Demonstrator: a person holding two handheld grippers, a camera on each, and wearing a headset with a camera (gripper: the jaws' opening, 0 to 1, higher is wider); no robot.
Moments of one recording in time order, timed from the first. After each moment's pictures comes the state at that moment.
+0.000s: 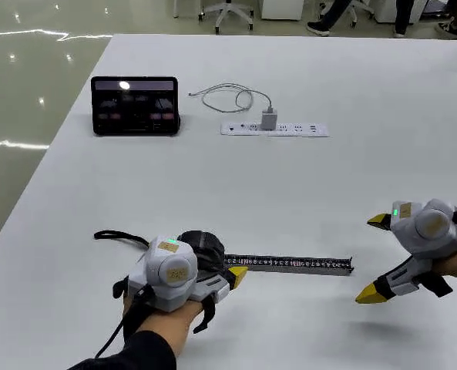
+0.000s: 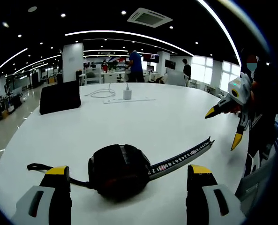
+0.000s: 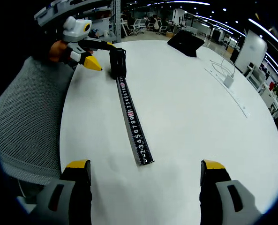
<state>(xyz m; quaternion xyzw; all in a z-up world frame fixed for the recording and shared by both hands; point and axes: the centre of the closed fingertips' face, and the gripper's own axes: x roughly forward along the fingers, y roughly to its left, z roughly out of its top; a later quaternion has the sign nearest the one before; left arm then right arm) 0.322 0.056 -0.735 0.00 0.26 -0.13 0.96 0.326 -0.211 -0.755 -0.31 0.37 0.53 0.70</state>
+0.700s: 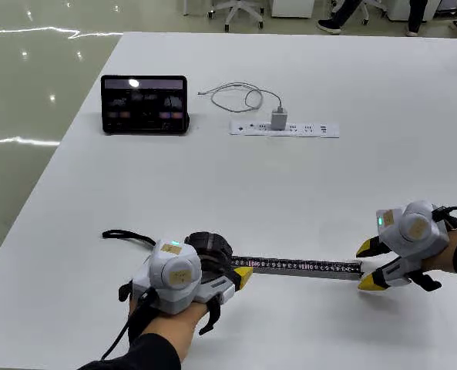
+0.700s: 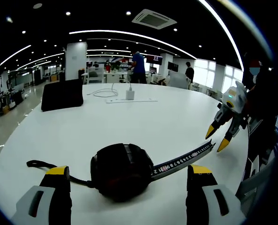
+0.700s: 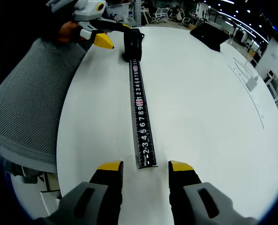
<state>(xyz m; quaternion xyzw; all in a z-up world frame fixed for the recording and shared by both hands) 0.322 0.060 -0.737 -0.01 0.26 -0.13 0.96 0.323 -0.207 -0.781 -0.36 0.39 0.57 0.63</state>
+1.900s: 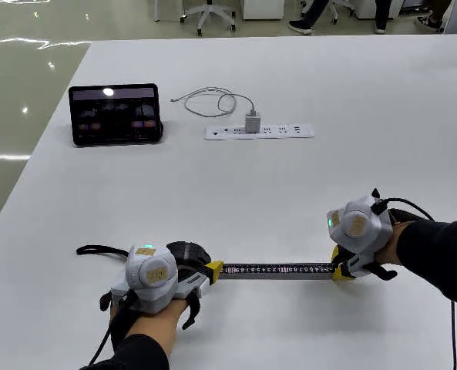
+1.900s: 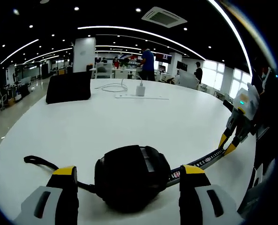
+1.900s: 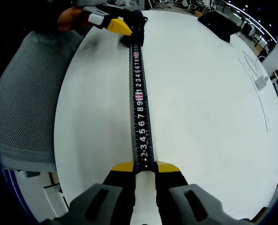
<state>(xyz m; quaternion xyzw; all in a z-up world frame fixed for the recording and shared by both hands) 0.346 0.071 -0.757 -0.03 0.28 -0.09 0.96 0.329 -0.205 -0.796 -0.41 0.44 0.55 0.58</state>
